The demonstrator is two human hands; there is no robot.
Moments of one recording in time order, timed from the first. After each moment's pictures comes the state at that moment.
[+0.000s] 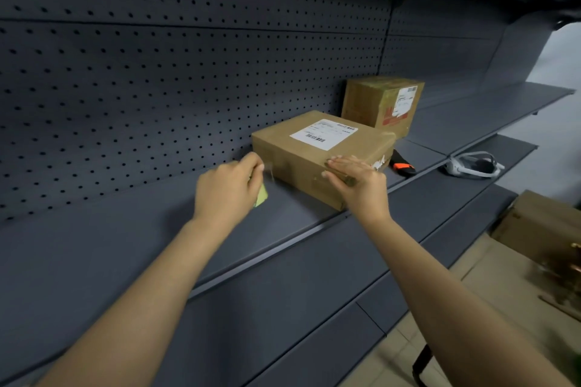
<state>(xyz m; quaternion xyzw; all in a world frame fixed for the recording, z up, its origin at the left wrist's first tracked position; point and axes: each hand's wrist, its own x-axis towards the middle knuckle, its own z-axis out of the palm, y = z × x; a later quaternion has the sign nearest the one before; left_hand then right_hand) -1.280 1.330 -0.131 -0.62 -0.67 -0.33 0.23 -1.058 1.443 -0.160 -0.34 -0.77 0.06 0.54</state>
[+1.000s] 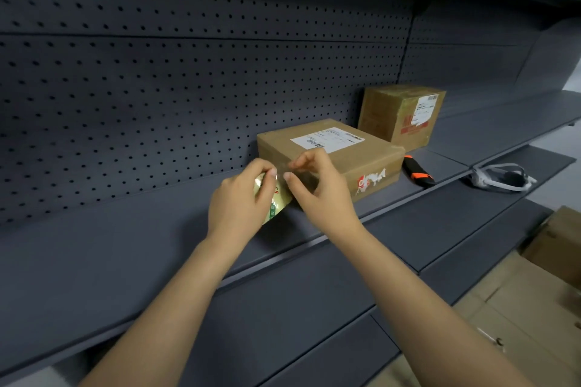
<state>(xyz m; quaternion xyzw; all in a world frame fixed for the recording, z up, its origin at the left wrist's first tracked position) -1.261 1.304 -0.127 -0.57 -0.68 -0.46 0.08 -1.122 1.371 -0.120 -0.28 -0.78 0.27 0.49</state>
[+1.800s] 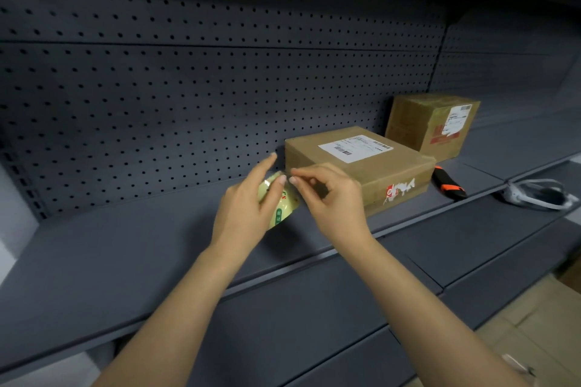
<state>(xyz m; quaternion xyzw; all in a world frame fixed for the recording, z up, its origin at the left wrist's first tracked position) -1.288 1.279 -0.130 -0.54 -0.67 -0.51 0.03 -1.151 1.356 -0.119 -0.21 -0.79 0.17 0.55</state>
